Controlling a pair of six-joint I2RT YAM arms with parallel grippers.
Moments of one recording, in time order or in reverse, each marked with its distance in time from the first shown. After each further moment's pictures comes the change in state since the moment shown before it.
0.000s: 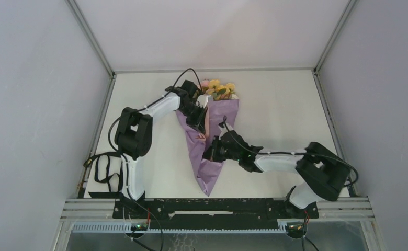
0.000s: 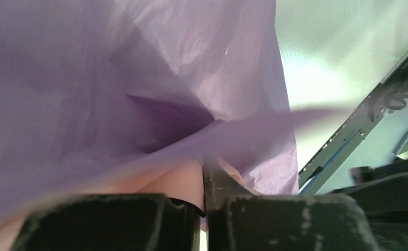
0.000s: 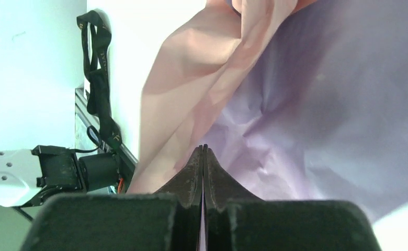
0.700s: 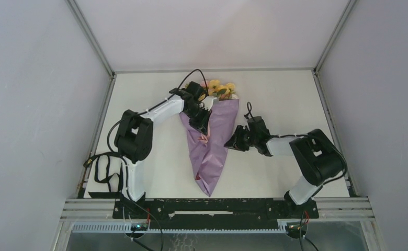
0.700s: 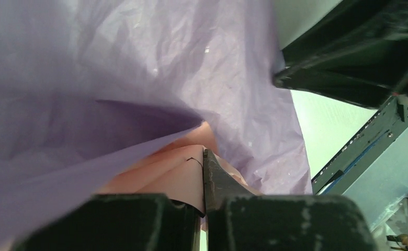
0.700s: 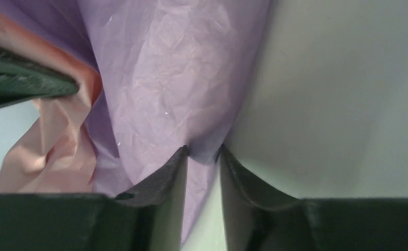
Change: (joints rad) left arm -0.073 -0.028 -0.021 0.031 -0.103 0.018; right arm -0.455 0.045 -0.066 -0.108 -0.241 -0.161
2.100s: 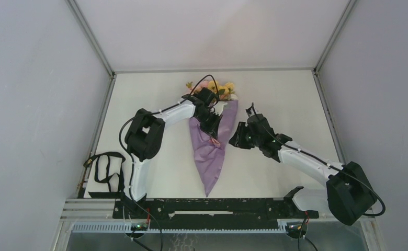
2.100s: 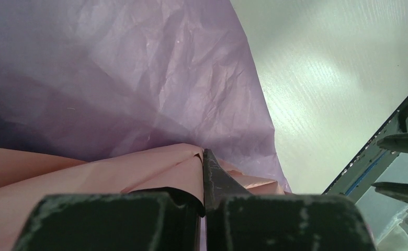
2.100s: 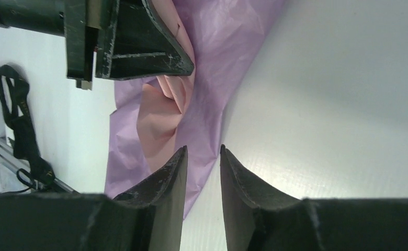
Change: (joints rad) left arm -0.092 0.085 0.014 0.123 0.011 -0.048; right arm 0.149 -0.357 0.110 -0.418 0.274 -0.097
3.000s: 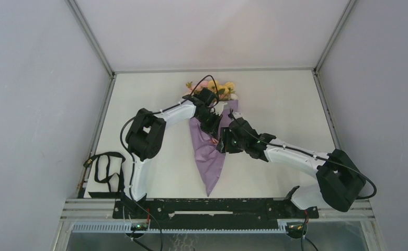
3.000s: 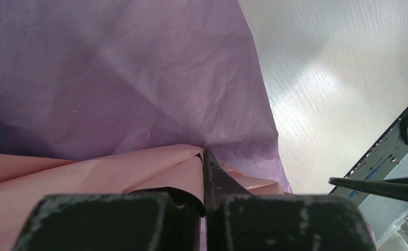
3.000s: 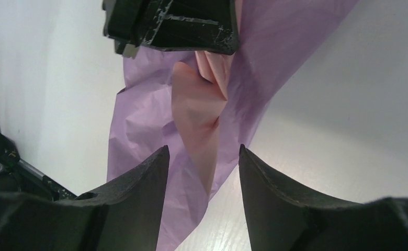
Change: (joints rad) left arm 0.000 0.015 0.000 0.023 -0.012 -0.023; right arm 0.174 0.118 0.093 -0.043 0.114 -0.051
